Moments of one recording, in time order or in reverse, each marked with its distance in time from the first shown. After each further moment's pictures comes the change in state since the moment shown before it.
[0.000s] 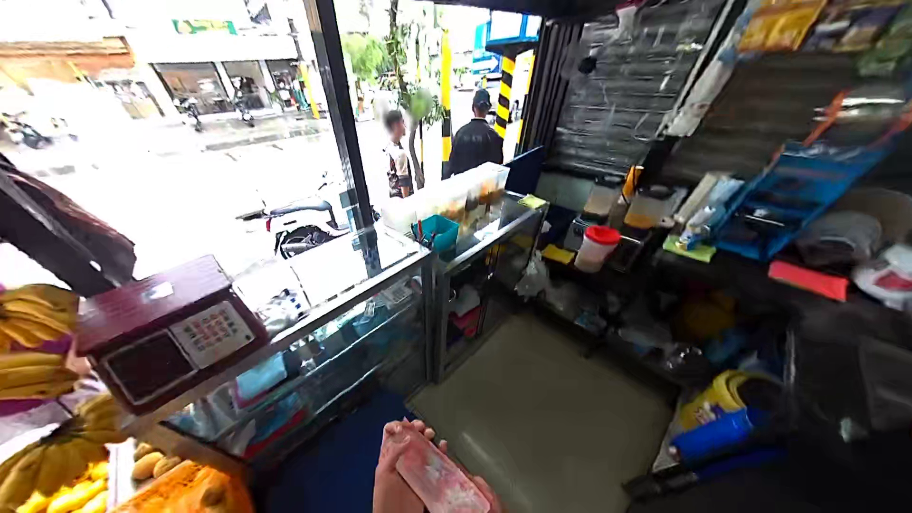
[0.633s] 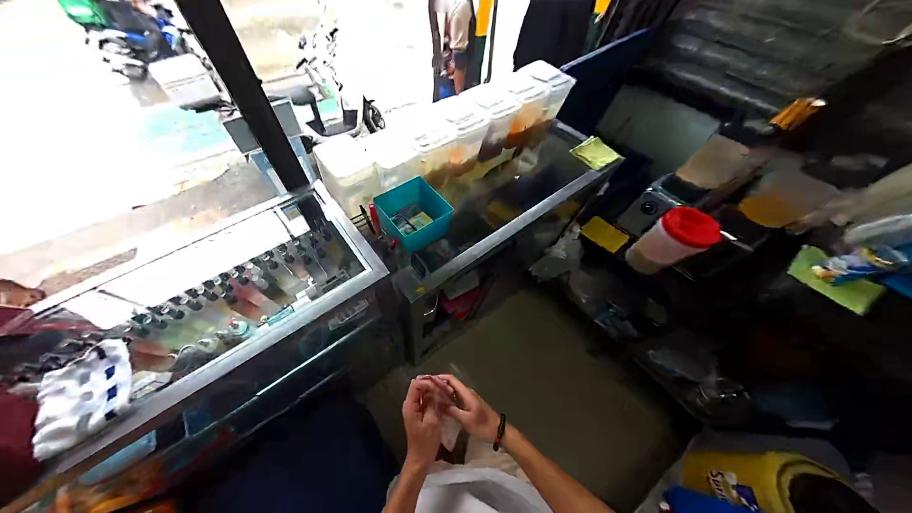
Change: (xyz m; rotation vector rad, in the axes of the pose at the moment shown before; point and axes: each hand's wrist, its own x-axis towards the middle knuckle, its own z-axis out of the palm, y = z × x) left_hand 0.444 -0.204 0.015 0.912 0.057 0.533; right_hand 0.355 0.114 -0.379 -0.252 -0.219 0.421
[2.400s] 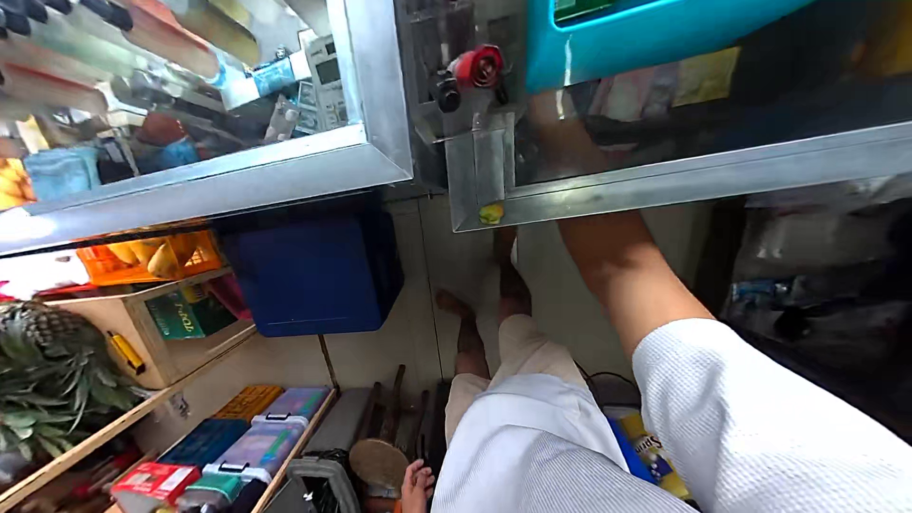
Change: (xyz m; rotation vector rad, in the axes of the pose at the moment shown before) left_hand -0.395 -0.065 0.117 0.144 0.930 -1.653; right_hand 0.423 0.109 -0.145 -0.882 -0.411 0.408
